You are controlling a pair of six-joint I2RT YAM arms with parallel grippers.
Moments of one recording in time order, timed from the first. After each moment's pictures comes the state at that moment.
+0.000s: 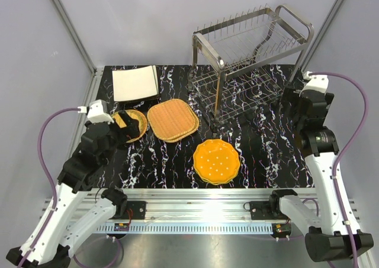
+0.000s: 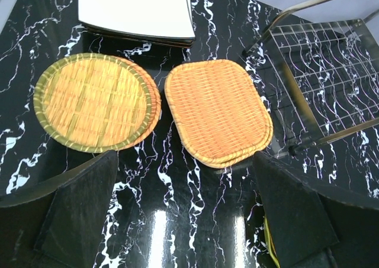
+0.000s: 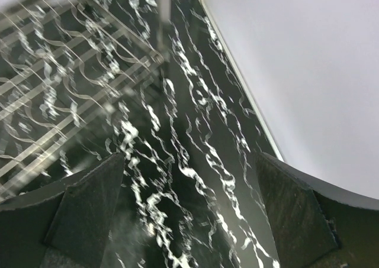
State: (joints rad) left arm -0.47 0.62 0.91 -0.66 -0.40 -0.50; right arm 0.07 0.92 1.12 -0.54 0.44 0.05
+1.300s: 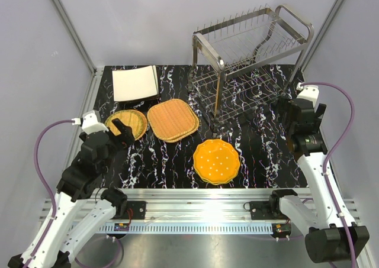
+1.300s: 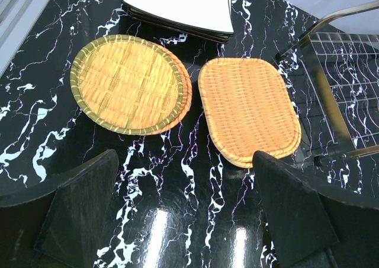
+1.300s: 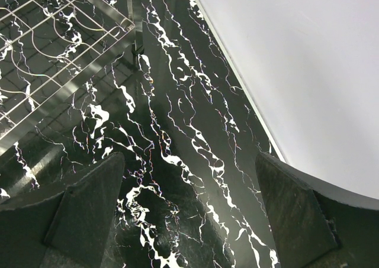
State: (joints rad) left arm -0.46 0.51 0.82 -0.73 -0.51 -0.58; right arm 0.07 0.90 0.89 -0.43 0.54 0.04
